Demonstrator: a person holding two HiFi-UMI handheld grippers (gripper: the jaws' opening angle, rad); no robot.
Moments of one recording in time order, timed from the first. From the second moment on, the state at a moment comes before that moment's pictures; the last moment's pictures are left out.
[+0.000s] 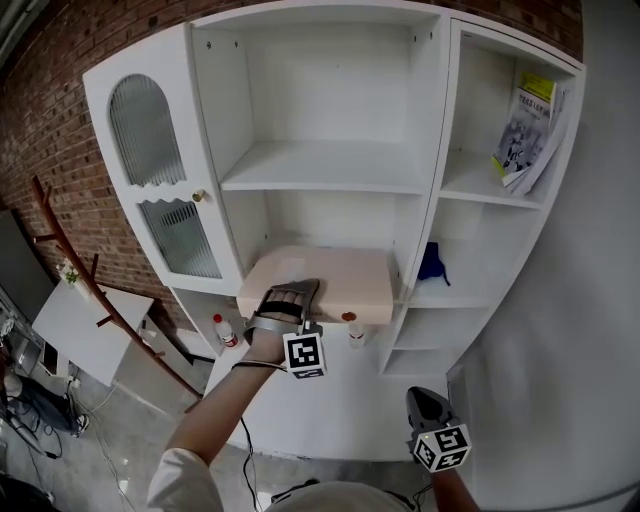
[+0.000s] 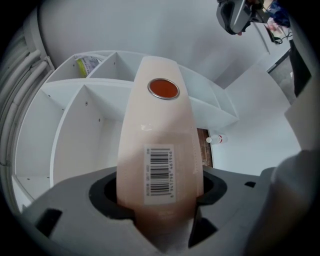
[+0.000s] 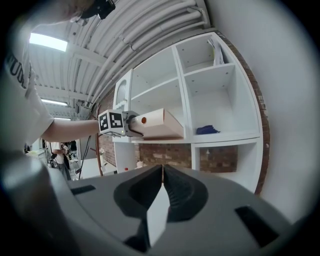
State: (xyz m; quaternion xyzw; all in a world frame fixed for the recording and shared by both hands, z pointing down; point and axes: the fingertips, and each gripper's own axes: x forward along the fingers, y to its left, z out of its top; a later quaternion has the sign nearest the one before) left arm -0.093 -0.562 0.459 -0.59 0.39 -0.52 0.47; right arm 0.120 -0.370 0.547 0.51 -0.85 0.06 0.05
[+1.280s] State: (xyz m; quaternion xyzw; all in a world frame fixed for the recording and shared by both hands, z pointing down) left arm -0.069 -0.583 0.524 -0.78 0.21 -0.54 0.25; right arm 0.120 -0.388 0.560 0.53 -0.84 0.09 0.05
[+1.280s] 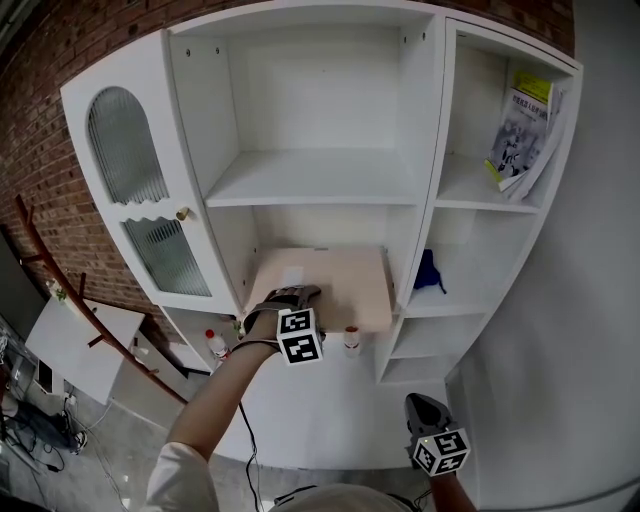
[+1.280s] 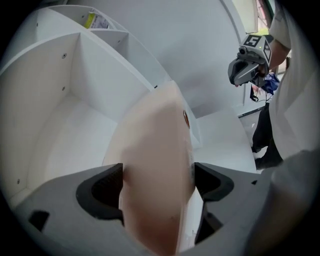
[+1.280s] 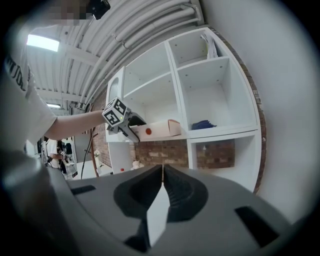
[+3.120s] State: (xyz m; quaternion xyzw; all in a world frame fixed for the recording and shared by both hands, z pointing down) left arm -0.071 -0.567 0.451 -0.88 0.33 -0.26 0.22; right arm 0.118 -0.429 0.533 0.53 -0.84 0.07 0.03
